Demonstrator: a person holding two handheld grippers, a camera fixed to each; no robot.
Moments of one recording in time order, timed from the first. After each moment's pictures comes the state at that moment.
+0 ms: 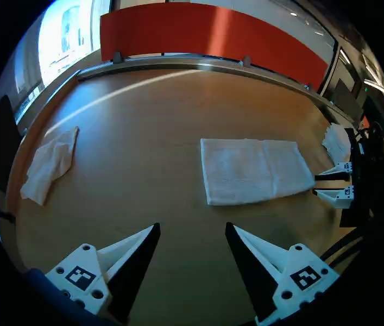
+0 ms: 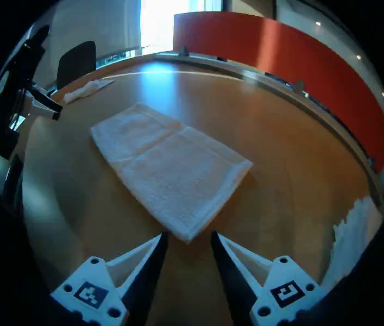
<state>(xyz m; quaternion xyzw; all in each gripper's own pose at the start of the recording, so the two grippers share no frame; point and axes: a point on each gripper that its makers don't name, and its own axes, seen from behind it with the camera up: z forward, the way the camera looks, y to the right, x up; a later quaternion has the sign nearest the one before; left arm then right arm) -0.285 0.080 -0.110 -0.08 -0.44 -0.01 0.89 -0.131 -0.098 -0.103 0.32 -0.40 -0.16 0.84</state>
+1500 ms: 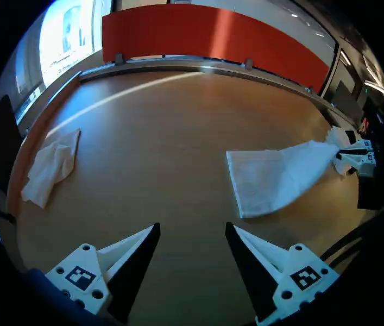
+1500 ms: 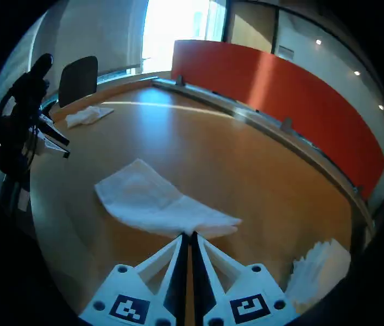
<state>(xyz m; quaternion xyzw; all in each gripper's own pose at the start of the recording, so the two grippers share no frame) -0.280 0.074 -0.102 -0.07 -0.44 -0.02 0.90 -0.018 -0.101 -0.063 0.31 -0.33 -0.18 0.87</state>
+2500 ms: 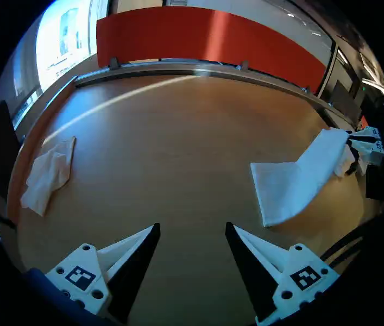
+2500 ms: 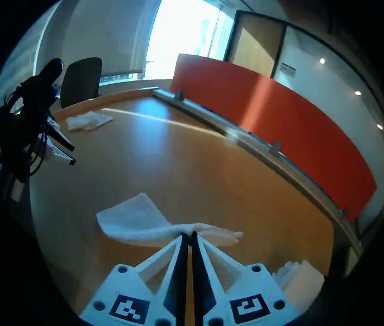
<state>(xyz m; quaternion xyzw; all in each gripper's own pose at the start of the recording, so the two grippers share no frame) -0.273 0.083 -0.091 -0.08 -0.43 -0.01 0.90 0.035 -0.088 -0.053 0.31 -0.30 -0.22 0.88</state>
